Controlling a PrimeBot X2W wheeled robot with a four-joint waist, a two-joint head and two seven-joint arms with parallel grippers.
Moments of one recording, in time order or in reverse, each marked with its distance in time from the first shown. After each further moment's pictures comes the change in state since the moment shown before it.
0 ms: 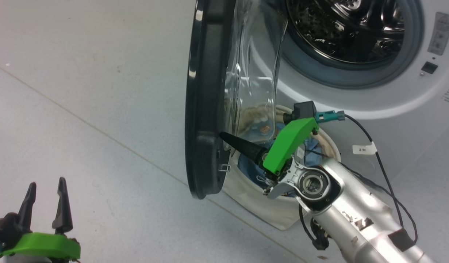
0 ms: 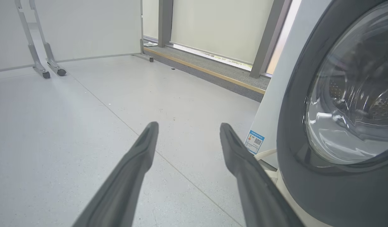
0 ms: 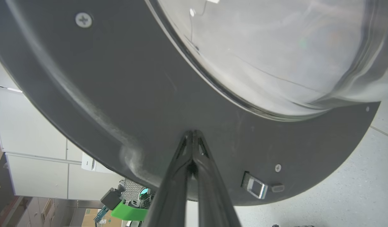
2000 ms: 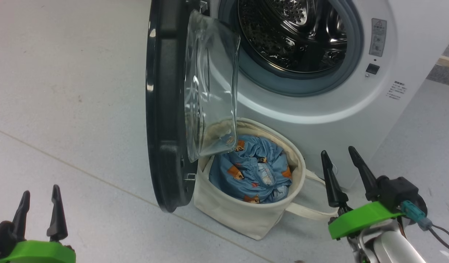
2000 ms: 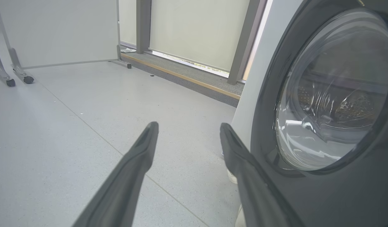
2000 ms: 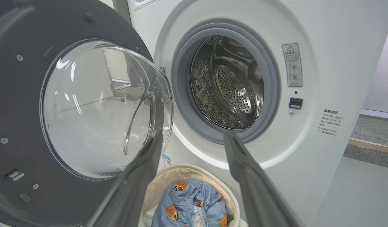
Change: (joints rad) left arm 0.031 0.000 0.029 -0.012 0.000 -0.001 0.000; right arm 0.482 -0.087 -0.381 -0.183 -1.156 0.001 -0.602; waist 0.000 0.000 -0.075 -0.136
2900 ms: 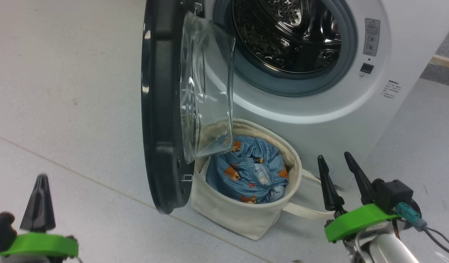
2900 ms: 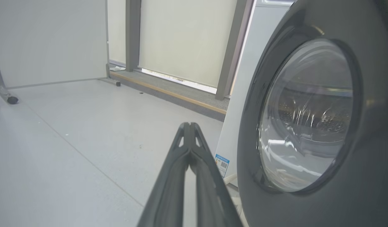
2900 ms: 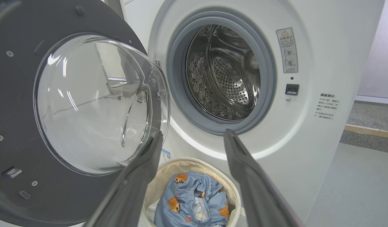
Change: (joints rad) left arm 0.000 -0.006 -0.012 -0.069 -0.003 -0.002 0.000; right arm 0.000 0.022 0.006 0.039 0.021 0.000 0.000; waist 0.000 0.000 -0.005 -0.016
